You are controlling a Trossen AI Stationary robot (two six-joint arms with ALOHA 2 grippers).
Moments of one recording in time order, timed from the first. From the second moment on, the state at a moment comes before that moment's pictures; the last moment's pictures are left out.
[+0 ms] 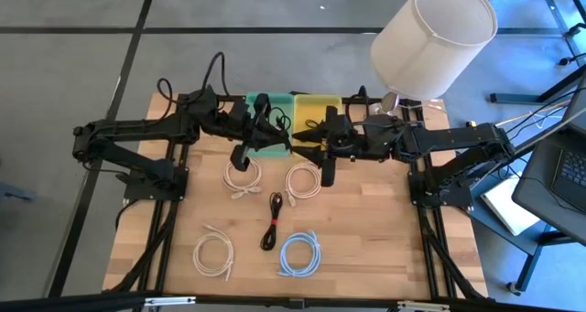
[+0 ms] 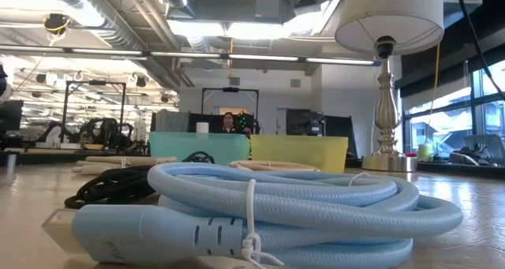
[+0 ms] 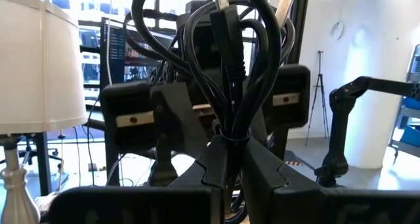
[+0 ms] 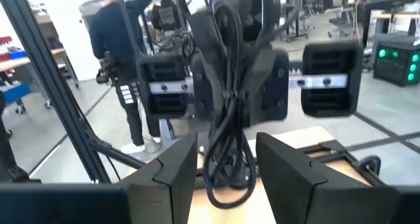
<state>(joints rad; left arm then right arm) 0.17 1.20 1.09 0.31 0.40 -0.14 0.15 1.44 1.44 -0.05 0.21 0.21</state>
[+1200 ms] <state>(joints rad) 0.19 1.14 1.09 0.15 0.37 -0.13 0.15 1.30 1.44 -0.63 0.57 0.31</state>
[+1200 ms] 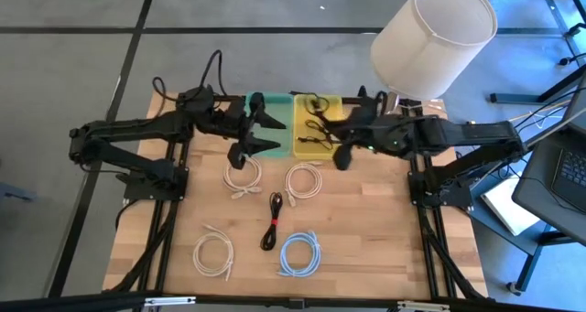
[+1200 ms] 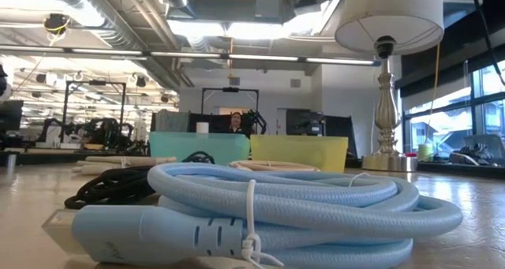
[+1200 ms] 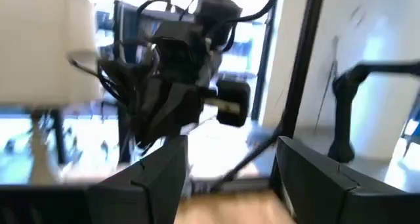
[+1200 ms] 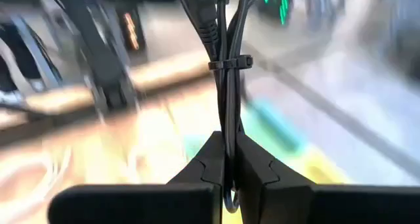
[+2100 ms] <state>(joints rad) 0.24 0.83 1.09 -0.34 0.12 -0.06 -0.31 1.46 1.00 -0.45 0.14 0.38</state>
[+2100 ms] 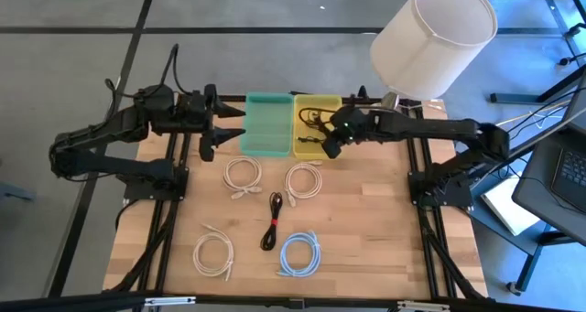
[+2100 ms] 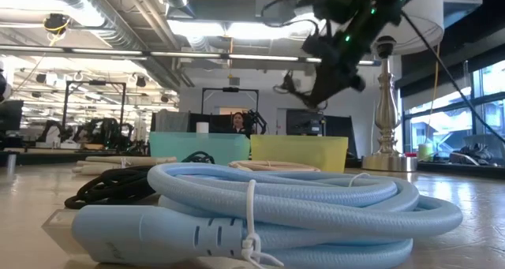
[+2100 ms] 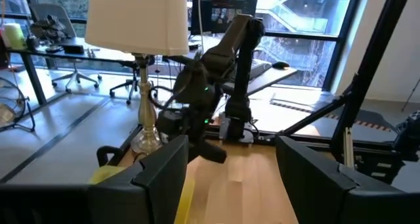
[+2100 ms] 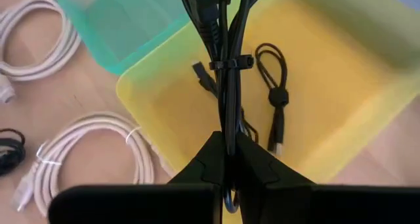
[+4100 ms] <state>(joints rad) 0.24 0.81 1.09 -0.62 0.15 -0.21 0.05 1.25 1.15 -0.61 0.01 0.53</state>
